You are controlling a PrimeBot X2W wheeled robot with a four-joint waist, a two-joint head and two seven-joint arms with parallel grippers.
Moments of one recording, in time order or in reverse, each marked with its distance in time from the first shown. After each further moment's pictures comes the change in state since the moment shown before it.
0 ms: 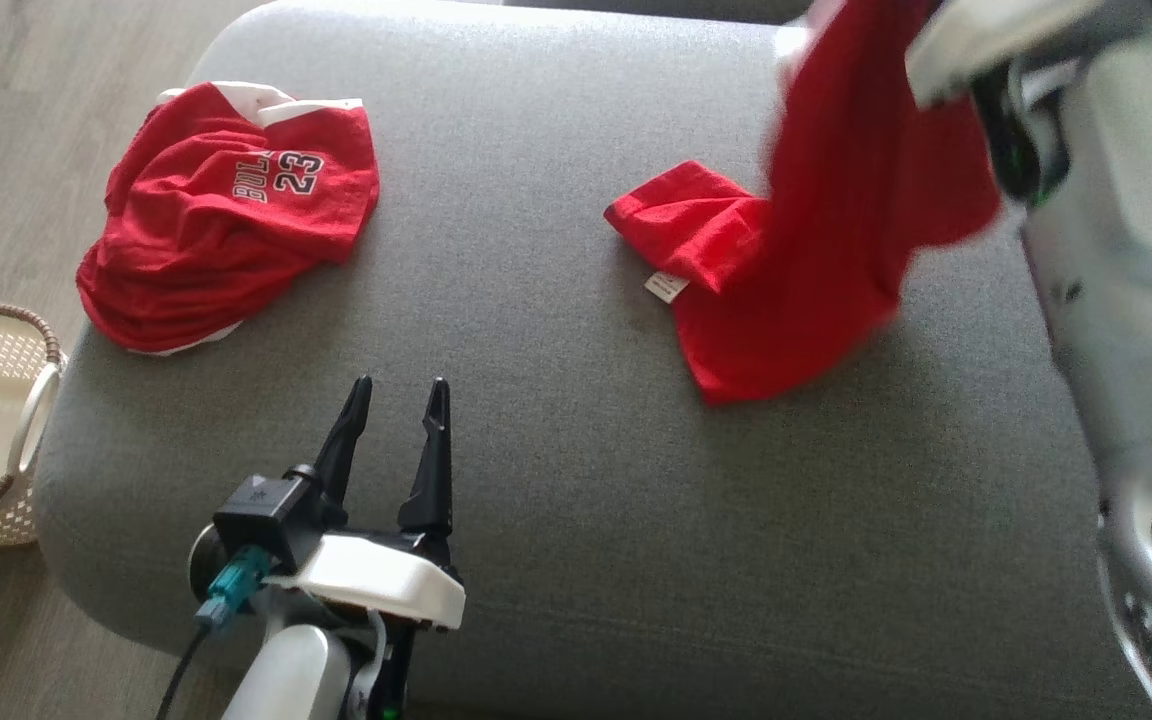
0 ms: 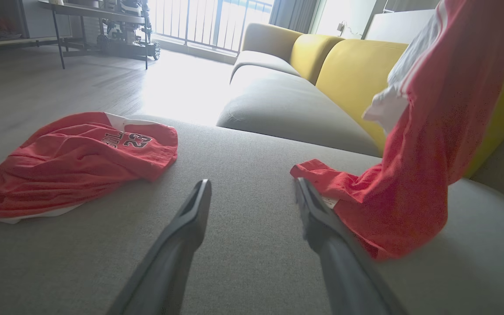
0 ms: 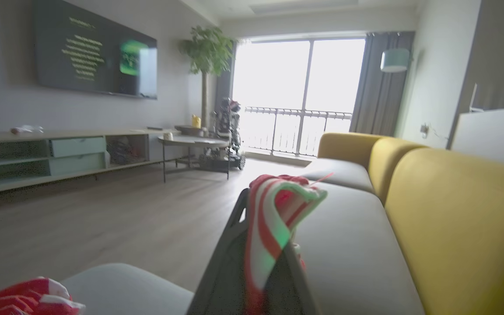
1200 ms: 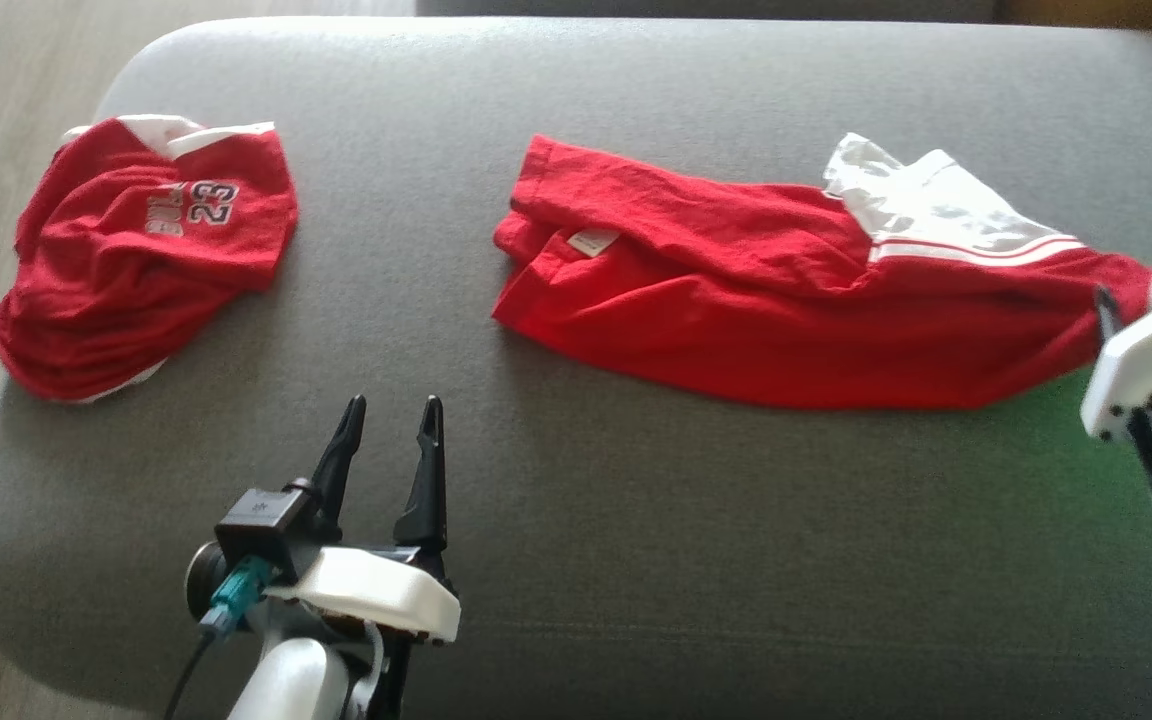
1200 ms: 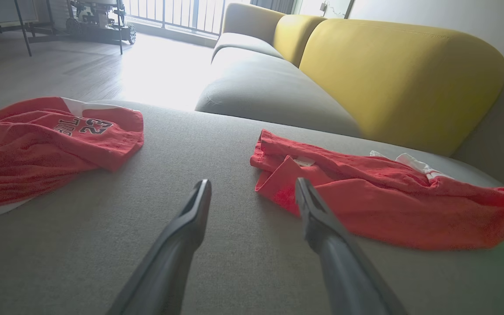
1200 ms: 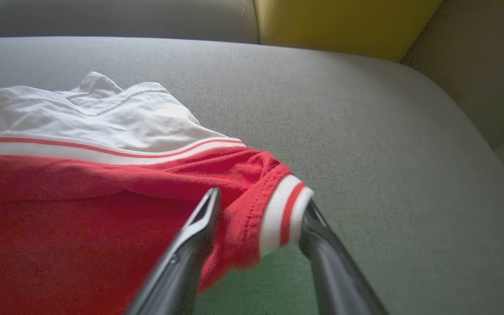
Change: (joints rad) left arm 0.015 0.000 0.001 0.023 -0.002 0.014 0.000; right arm 0.457 -0.146 -0.413 0.118 -0.189 0.000 0.298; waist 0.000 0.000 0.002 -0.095
